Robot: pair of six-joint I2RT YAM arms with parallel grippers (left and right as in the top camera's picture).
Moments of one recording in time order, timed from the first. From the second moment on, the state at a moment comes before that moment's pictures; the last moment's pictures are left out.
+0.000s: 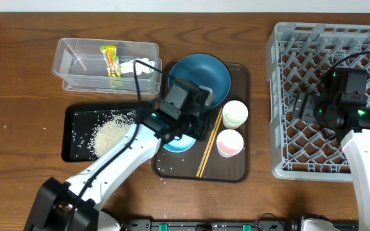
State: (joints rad) left arm -0.62 1.52 1.02 -0.48 0.34 -0.27; right arm -0.10 1.31 1.07 -0.82 0.01 0.18
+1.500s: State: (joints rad) left arm -0.39 1.73 1.03 0.44 1.15 -0.94; right arm 0.03 1.32 1.07 -0.55 -0.97 -0.38
